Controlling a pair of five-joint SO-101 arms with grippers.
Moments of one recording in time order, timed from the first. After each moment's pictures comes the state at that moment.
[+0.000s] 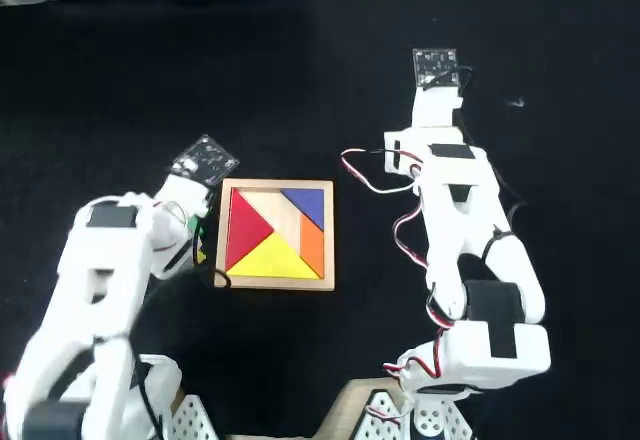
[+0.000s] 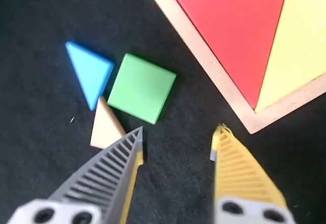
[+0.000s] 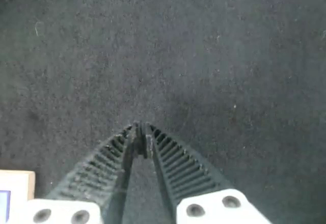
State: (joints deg) left arm -4.6 -29.6 53.9 57.4 -41.0; right arm 3.2 3.3 31.9 30.3 3.8
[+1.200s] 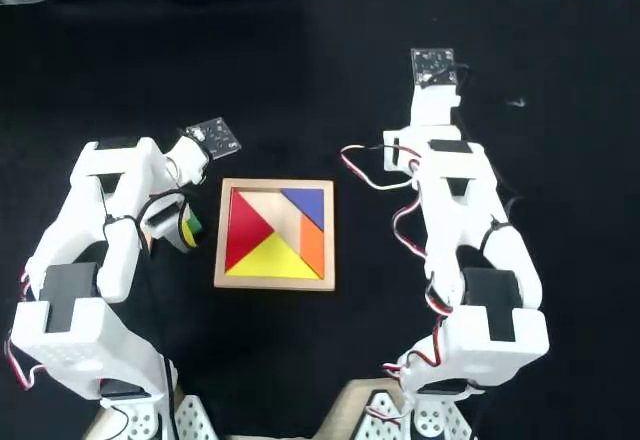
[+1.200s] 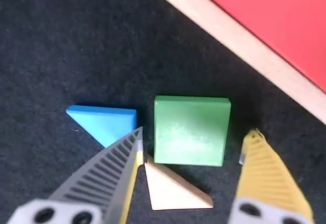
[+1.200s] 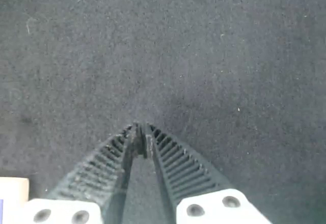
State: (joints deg) left arm -9.7 10.6 24.7 57.2 -61.8; right arm 3.2 6.9 29.0 30.2 3.8
